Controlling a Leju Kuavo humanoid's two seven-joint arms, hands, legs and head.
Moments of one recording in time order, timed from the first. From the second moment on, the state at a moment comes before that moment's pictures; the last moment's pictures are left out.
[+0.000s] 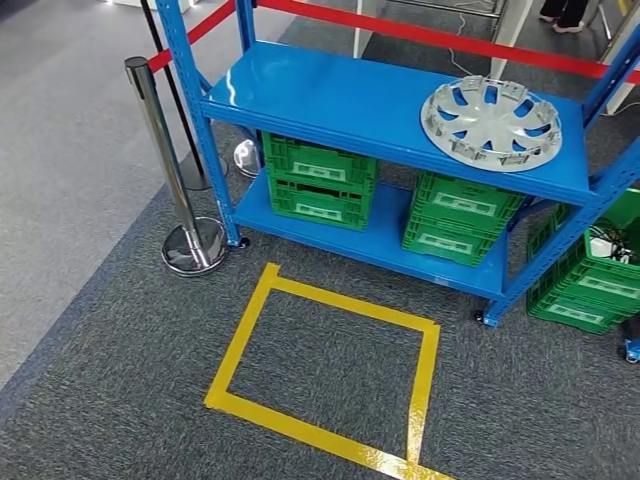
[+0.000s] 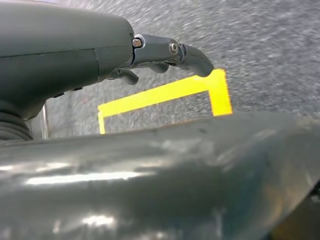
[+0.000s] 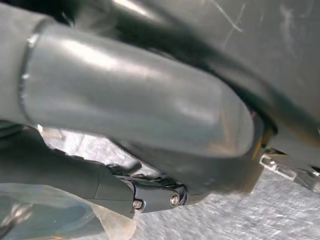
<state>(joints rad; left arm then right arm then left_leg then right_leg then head) -0.02 -0.18 0.80 -0.23 -1.29 0.15 -0.08 -0.05 0.12 0.40 -0.16 0.10 -0.03 0.13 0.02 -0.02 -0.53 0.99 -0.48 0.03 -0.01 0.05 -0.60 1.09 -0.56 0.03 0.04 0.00</state>
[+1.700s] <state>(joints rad) -0.02 -0.18 0.81 -0.23 -1.30 0.18 -0.07 -0.04 0.11 0.40 -0.16 0.12 -0.03 0.12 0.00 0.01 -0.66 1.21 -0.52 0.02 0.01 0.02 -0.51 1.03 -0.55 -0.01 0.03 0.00</state>
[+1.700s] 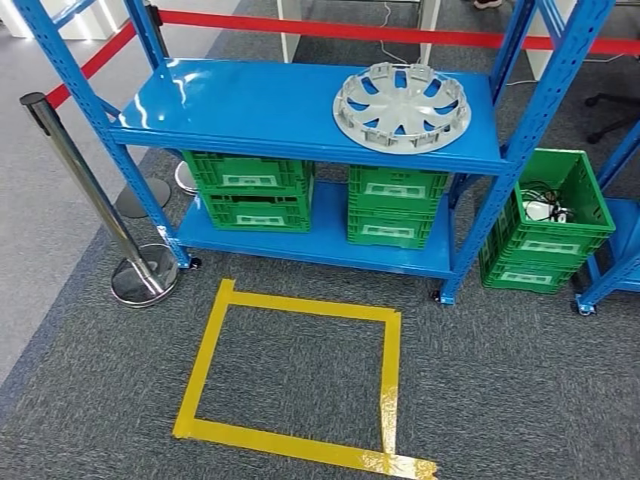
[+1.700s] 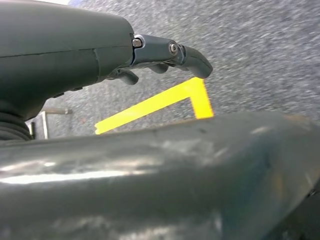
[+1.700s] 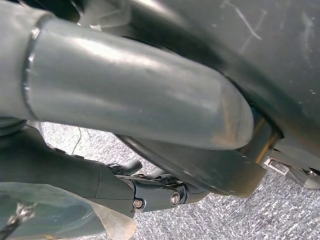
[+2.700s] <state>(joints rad) -0.01 -0.18 0.81 -0.23 -1.30 0.17 -0.07 -0.03 0.12 0.40 -0.16 0.12 -0.03 0.12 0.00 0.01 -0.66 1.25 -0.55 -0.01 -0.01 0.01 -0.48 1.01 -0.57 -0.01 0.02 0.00</state>
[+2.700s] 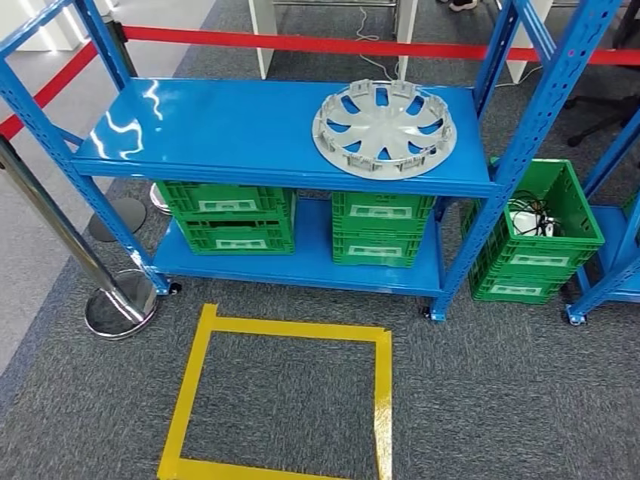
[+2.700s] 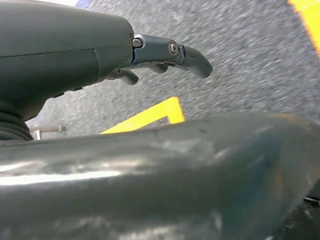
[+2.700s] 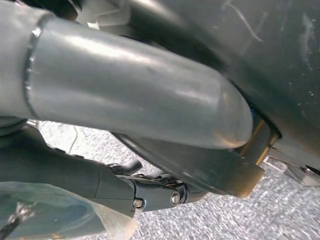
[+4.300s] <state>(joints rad) -0.01 -0.18 0.81 -0.22 -1.31 0.17 -0.07 -0.04 0.11 0.40 -0.16 0.12 -0.03 0.12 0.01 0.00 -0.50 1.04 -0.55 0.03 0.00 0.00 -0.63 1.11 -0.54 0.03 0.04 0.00</state>
